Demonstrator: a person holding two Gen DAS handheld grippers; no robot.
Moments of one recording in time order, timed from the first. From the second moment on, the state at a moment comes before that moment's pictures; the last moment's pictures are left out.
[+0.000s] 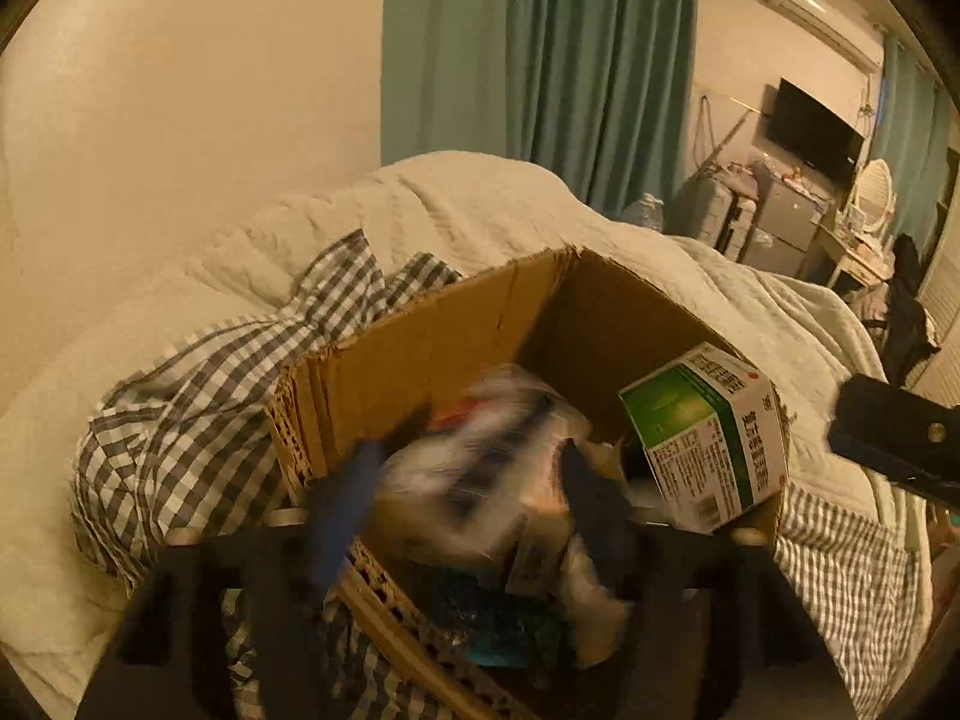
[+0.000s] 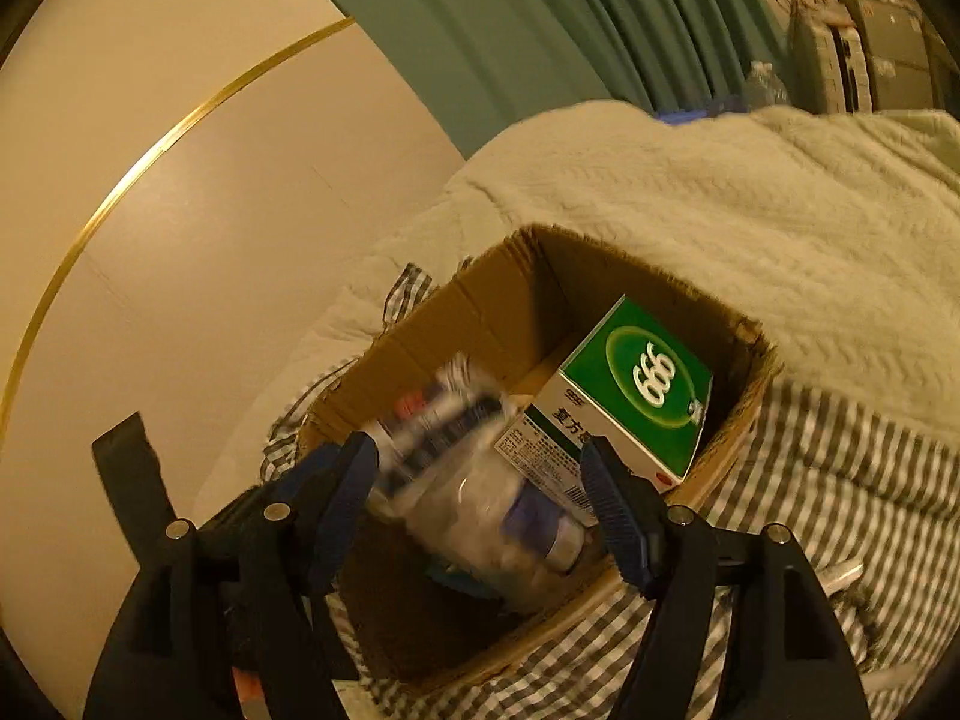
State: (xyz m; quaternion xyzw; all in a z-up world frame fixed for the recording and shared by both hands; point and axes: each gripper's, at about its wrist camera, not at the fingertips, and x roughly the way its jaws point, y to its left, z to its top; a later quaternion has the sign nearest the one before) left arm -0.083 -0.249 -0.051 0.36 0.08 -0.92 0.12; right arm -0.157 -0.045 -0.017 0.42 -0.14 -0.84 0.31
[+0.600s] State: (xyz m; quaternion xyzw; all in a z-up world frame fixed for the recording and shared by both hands) left arm -0.036 -0.105 -0.048 0.39 0.07 -0.91 -0.06; right arm -0.057 0.162 -0.062 0.48 -0.10 -0.86 0.10
